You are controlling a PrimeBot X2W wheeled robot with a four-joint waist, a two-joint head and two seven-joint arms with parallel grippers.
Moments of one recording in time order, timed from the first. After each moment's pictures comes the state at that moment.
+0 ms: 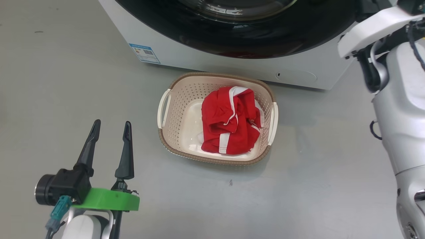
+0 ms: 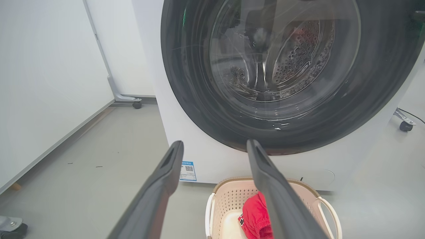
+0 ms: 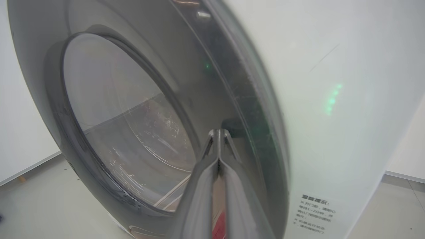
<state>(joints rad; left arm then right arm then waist) -0.10 0.05 -0.17 0.02 -0.31 0.00 -0.25 -0.94 -0.19 0.21 0.69 0.29 0.13 -0.19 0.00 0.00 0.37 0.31</state>
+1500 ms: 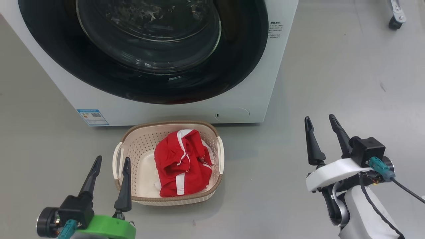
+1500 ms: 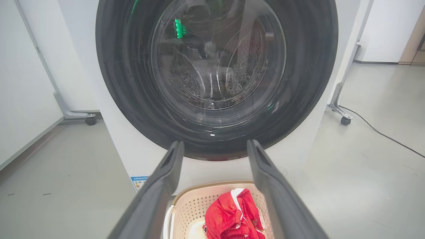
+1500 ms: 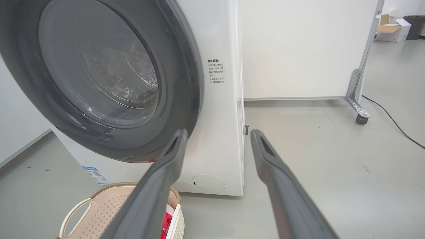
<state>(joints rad) 0.01 0.06 -0.14 0.09 -0.27 -0.02 -0.25 -0.23 -0.06 0.18 0.37 0.32 0.07 -0.25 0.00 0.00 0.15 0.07</state>
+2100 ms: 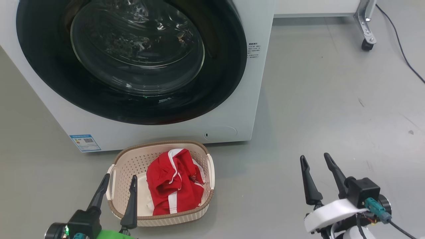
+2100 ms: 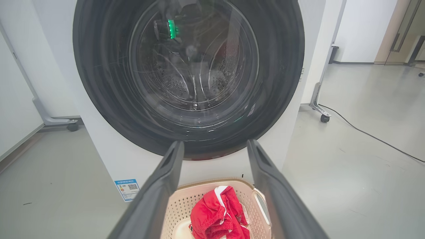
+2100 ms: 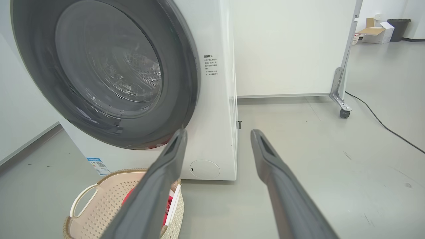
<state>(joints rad) 0.08 0.06 -0.17 0.11 -0.27 -0.02 -0.25 0.00 -0.05 0.20 0.23 0.30 0.05 -0.25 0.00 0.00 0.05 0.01</state>
